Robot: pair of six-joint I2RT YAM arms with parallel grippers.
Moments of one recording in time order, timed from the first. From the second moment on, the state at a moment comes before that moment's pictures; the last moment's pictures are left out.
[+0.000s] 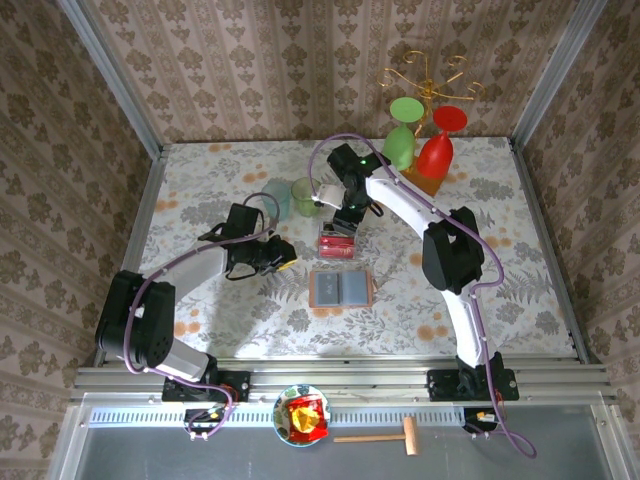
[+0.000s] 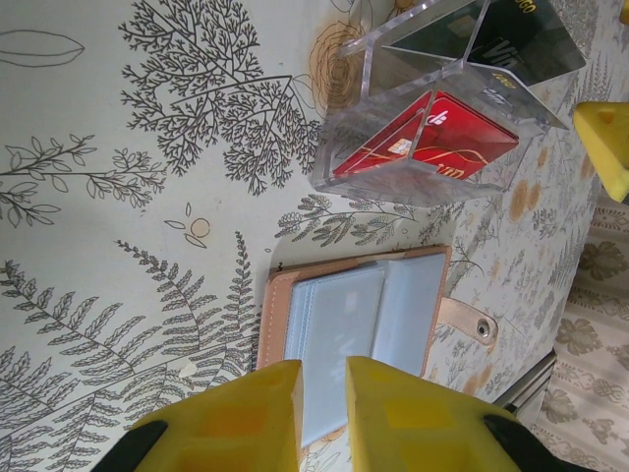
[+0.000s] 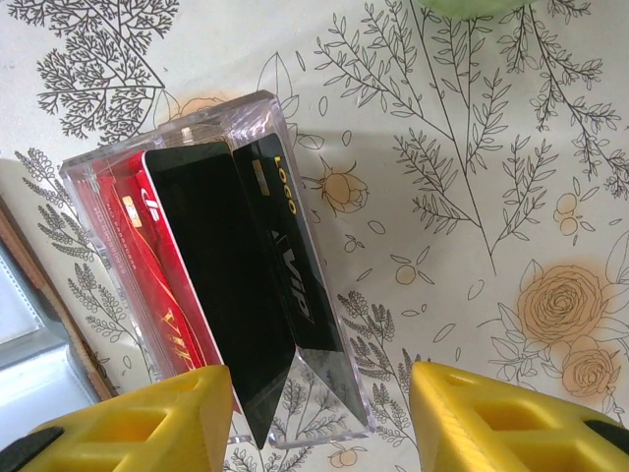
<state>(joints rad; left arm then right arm) -0.40 1.48 0.81 -0.32 0.59 -0.74 0.52 2.21 2.01 -1.12 -0.06 -0.65</state>
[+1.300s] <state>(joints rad) -0.40 1.48 0.81 -0.32 0.58 -0.74 0.52 2.18 1.91 -0.98 0.03 -0.61</state>
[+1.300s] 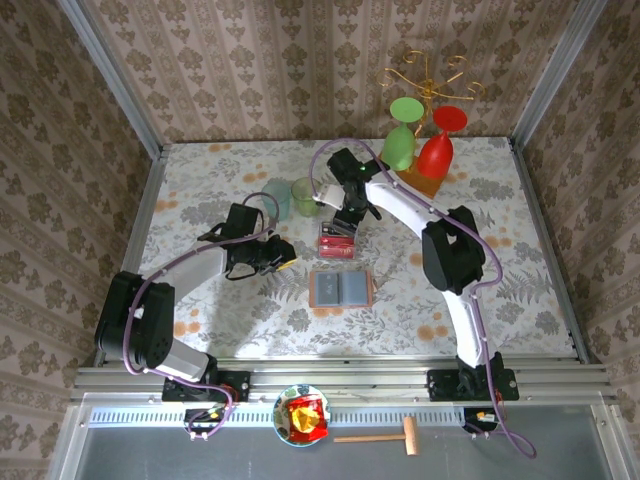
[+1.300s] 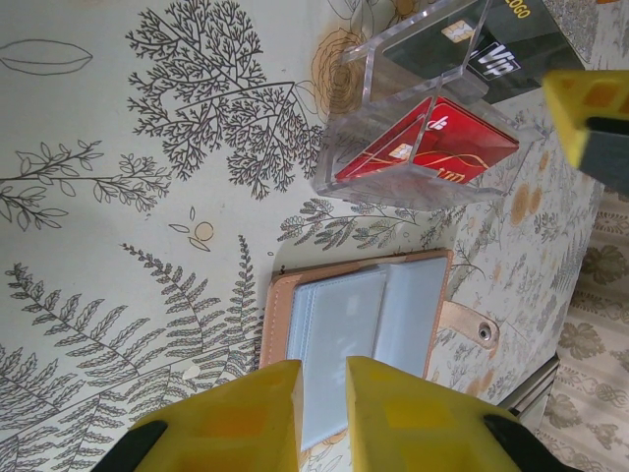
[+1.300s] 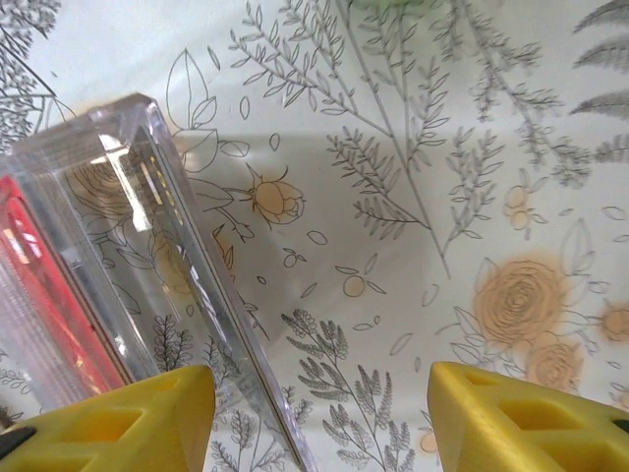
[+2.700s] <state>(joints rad) -0.59 1.56 0.71 -0.23 0.61 -0.78 0.68 1.69 1.09 -0.45 -0.35 0.75</state>
